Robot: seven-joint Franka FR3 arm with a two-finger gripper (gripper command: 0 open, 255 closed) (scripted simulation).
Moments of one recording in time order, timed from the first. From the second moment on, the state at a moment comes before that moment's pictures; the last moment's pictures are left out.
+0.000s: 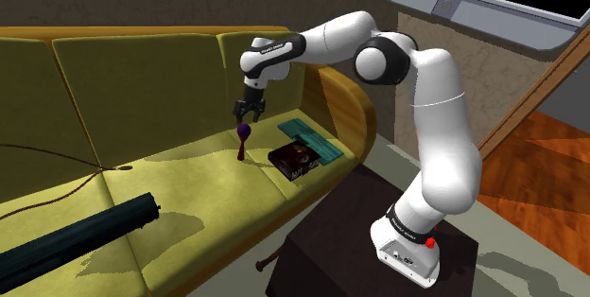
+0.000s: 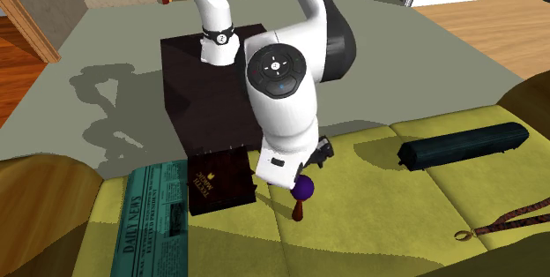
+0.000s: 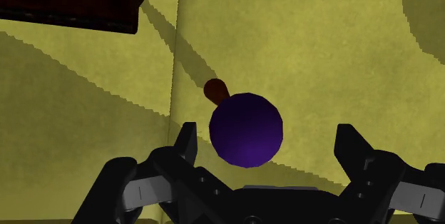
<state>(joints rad) 0.03 0.71 -0.02 -1.53 0.29 2.11 -0.18</state>
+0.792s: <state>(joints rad) 0.02 0.85 -0.01 -1.44 0.30 2.15 -0.19</state>
